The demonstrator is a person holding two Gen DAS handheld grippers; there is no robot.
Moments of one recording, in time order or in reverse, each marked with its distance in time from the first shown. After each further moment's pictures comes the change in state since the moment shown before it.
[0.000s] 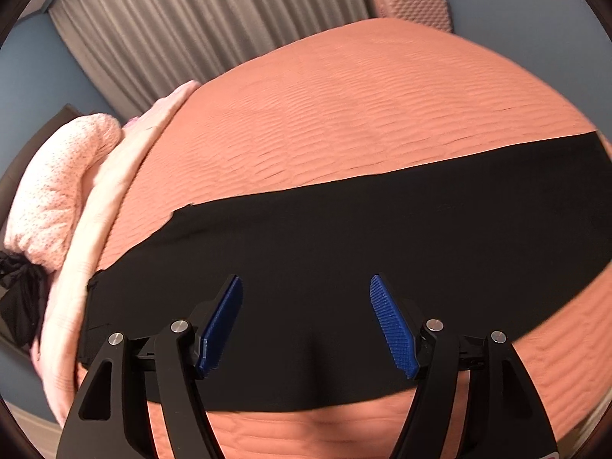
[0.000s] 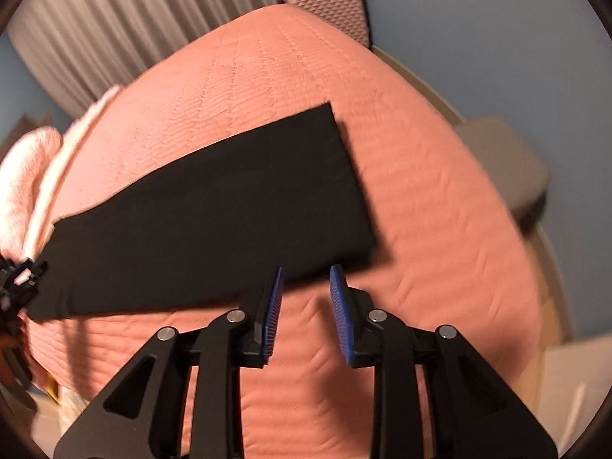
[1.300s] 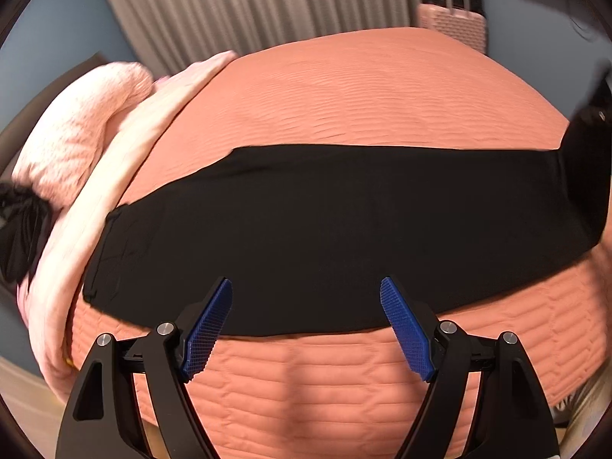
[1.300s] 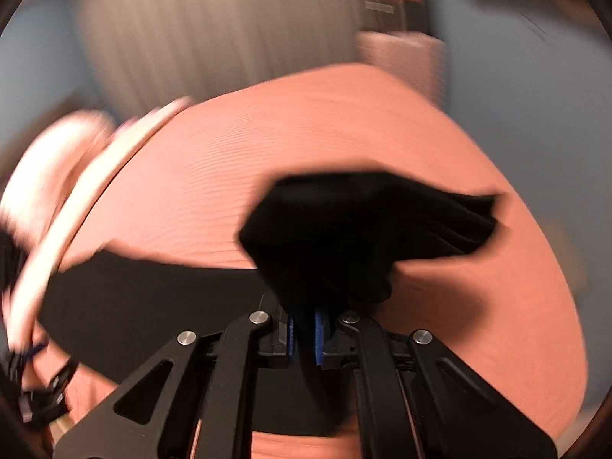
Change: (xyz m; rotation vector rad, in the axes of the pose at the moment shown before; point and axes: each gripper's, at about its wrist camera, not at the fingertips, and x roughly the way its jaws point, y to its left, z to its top) left arm -0.032 0.078 -0.066 -0.205 0.042 0.027; right arm 0.014 0.269 0.047 -0.447 -0.194 0.146
